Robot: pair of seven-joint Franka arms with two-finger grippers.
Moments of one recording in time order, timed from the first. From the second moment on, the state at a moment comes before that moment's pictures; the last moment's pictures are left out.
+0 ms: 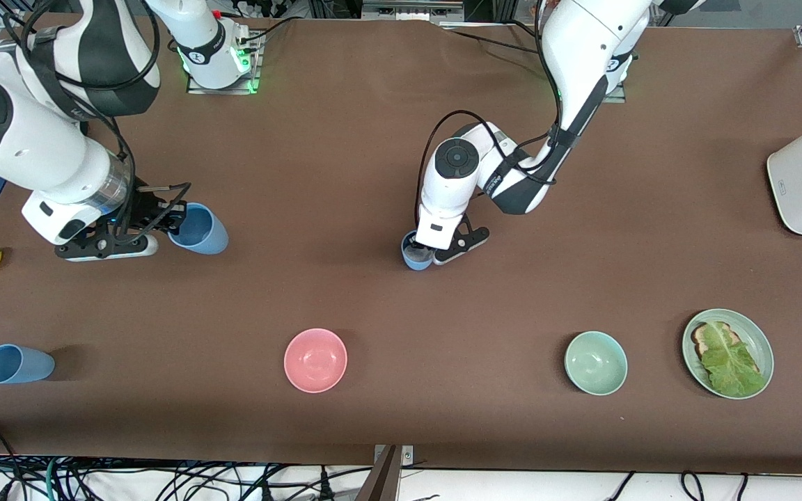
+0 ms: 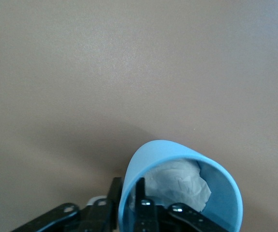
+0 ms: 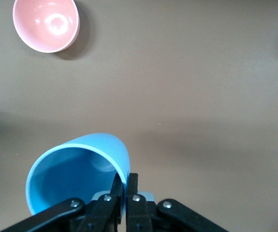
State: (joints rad) left arm -0.46 0.65 -0.27 -1.70 0.18 2.42 -1.35; right arm 0.11 0.21 0.13 -1.62 -0.01 1.80 0.16
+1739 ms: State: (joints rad) left arm -0.06 0.39 -0.42 -1.64 0.18 1.97 -0.96; right arm 0.54 0.36 0.14 -1.52 -0.01 1.92 0.84
